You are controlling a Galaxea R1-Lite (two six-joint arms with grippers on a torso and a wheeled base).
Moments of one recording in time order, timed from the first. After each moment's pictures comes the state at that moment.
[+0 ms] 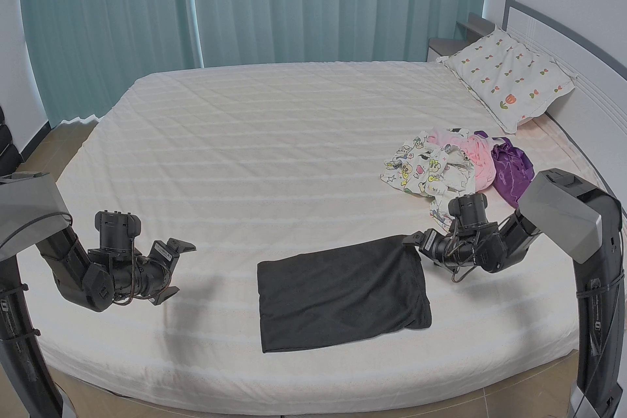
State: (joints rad) left arm -0.04 2.12 -0.61 -0.82 -0.22 -1.11; right arm 0.22 2.49 -1.23 -0.54 0.11 0.71
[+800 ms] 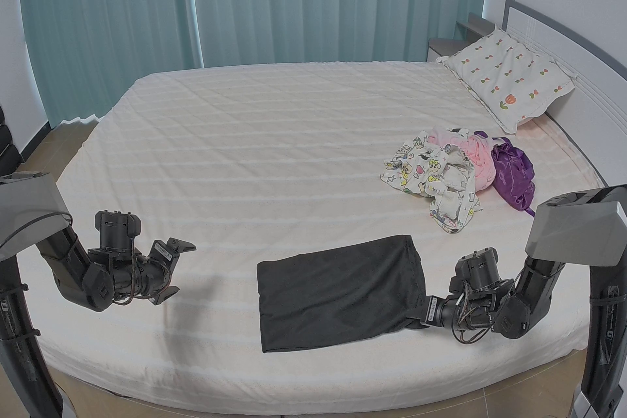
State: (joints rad) left arm -0.04 2.12 -0.61 -0.82 -0.22 -1.11; right arm 0.36 2.33 -0.59 -0.90 0.17 0.61
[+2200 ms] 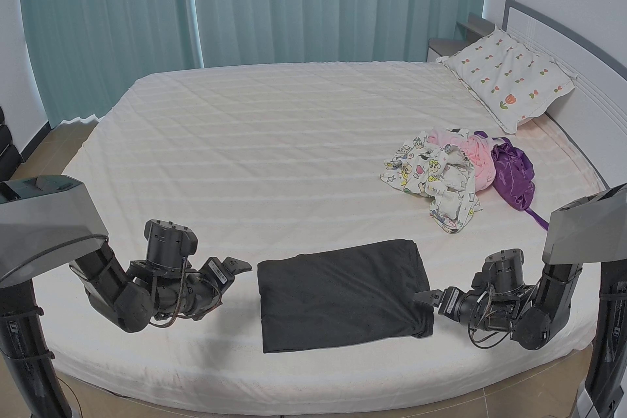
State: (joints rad) left arm -0.31 2.12 -0.62 -0.79 -0.12 -1.04; right arm 0.31 2.28 -0.40 -1.19 0.16 0.76
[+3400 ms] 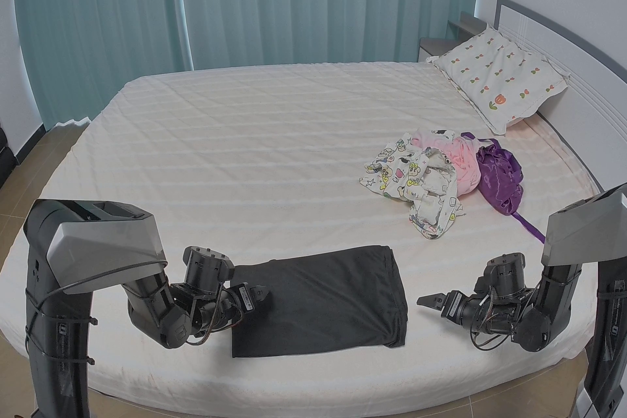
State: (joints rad) left arm -0.39 2.36 -0.70 -0.92 0.09 -0.65; right arm 0.29 2.31 -0.38 -1.21 0.16 0.77
